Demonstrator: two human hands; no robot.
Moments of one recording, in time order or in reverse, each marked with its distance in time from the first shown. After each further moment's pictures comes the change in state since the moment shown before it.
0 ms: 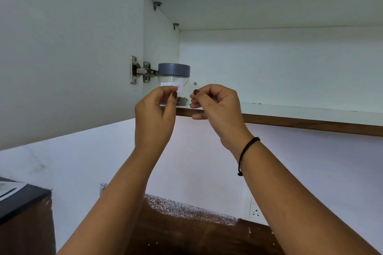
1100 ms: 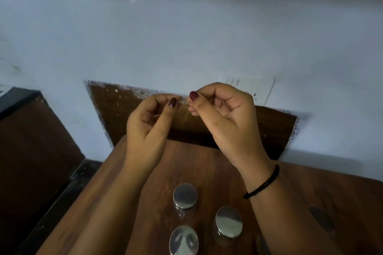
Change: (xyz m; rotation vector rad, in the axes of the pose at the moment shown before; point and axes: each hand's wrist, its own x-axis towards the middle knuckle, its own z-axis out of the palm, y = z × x) left_hand -0.270 0.024 -0.023 -0.234 -0.367 -0.409; right_hand -0.254 0.049 -0.092 0.027 -0.061 0.077
